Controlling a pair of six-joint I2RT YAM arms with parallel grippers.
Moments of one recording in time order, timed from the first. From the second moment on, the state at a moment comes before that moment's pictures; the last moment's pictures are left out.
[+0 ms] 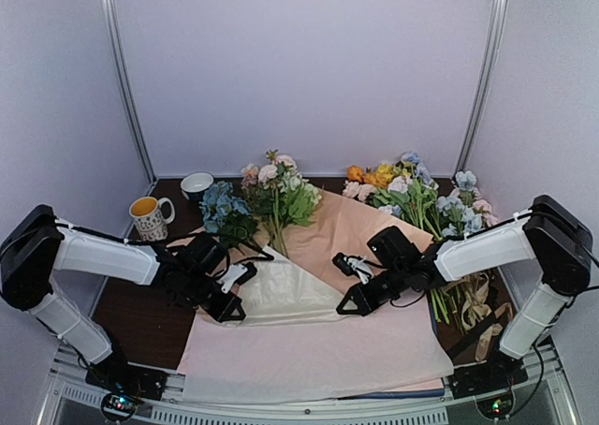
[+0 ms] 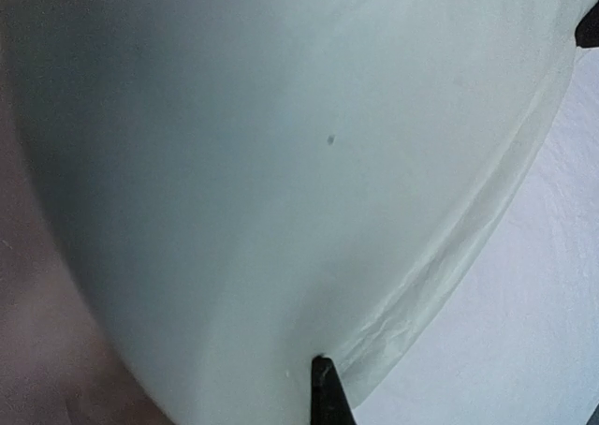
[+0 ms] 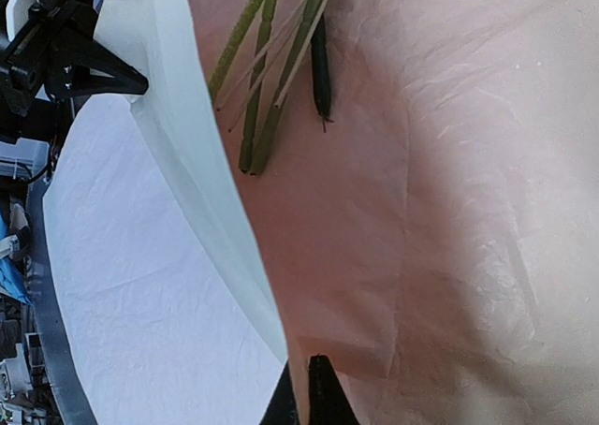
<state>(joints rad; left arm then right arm) -0.78 1.50 0.67 -0.28 0.28 -0.16 0.79 1.65 0.75 -0.04 -0.50 0.32</state>
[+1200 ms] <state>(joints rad) -0.74 1.40 0.60 -0.37 0.33 -0.25 0.75 1.66 0.75 -0.14 -0.44 0.45</state>
